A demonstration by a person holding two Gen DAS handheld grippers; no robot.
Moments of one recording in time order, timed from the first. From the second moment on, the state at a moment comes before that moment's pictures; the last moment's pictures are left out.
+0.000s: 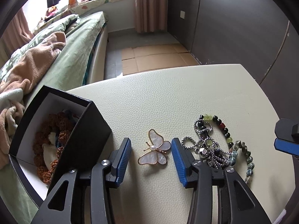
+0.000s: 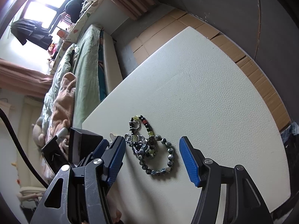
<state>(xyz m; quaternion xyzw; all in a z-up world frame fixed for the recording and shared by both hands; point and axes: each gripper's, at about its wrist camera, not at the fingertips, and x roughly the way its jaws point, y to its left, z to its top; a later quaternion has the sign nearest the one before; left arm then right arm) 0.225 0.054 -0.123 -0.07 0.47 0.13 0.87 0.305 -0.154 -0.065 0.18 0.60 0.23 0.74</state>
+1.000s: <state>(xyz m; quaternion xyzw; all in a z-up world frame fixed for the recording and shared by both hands) 0.172 0.083 -0.070 -0.18 0.42 0.11 0.88 0.290 -0.139 -0.082 0.06 0.60 0.21 0.76</state>
